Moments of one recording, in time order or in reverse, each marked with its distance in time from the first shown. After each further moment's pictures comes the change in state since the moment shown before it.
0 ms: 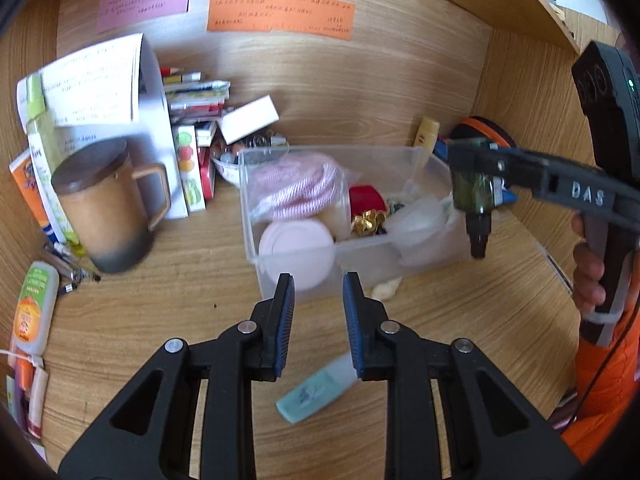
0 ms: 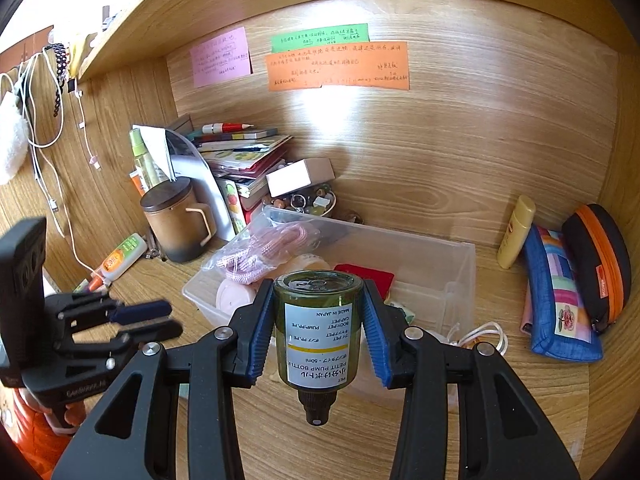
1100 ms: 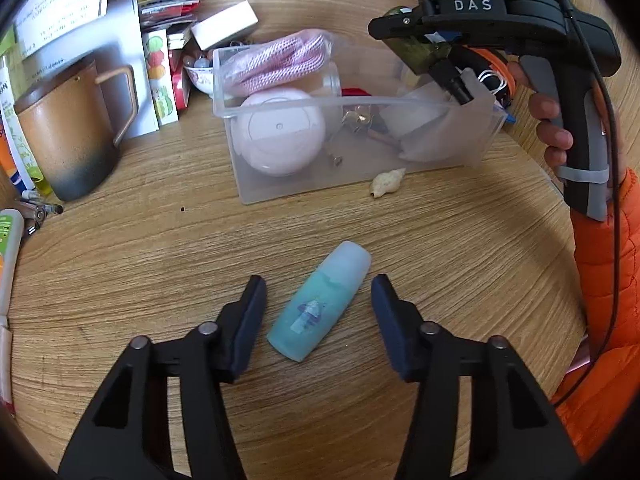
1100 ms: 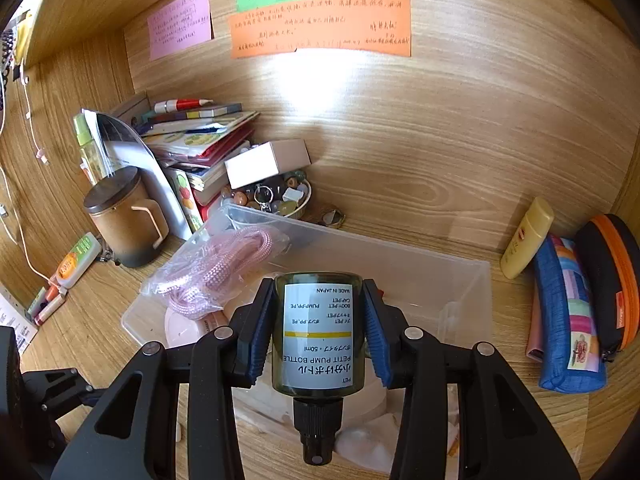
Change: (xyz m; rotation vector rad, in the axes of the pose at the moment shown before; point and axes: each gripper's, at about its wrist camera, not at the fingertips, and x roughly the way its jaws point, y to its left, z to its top) left arm 0.034 0.002 -0.052 0.055 0.196 -0.036; right arm 0.071 -0.012 0.023 -0.002 0.097 -0.082
